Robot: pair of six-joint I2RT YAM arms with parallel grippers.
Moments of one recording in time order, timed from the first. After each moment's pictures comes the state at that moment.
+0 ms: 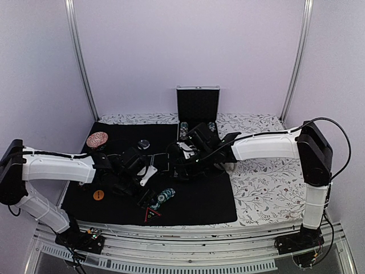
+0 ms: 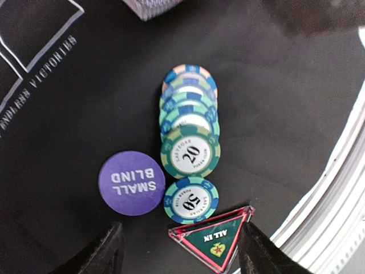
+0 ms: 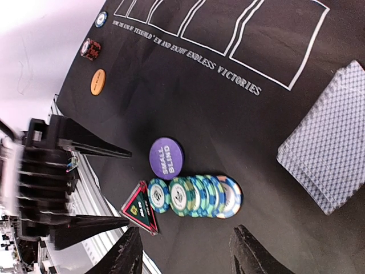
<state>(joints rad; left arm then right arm) -0.90 1.41 0.77 -0.46 0.06 -0.20 0.93 1.99 1.43 -0.29 -0.40 0.50</state>
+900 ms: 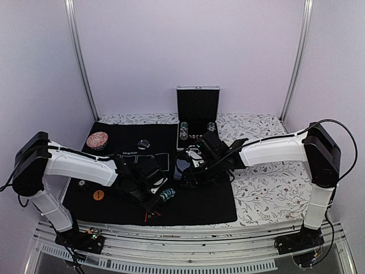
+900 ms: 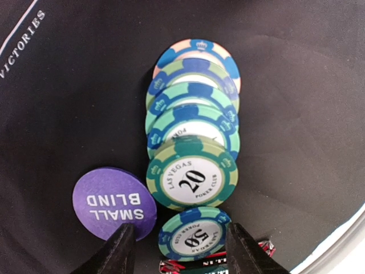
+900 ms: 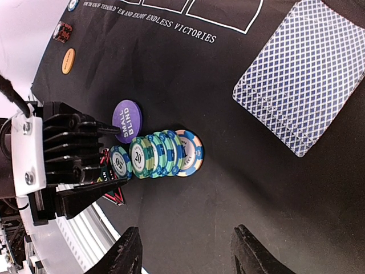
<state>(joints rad) -1.01 1.64 0.87 -0.49 -0.10 -0.29 0.93 1.90 1.26 -0.29 -0.35 0.49</state>
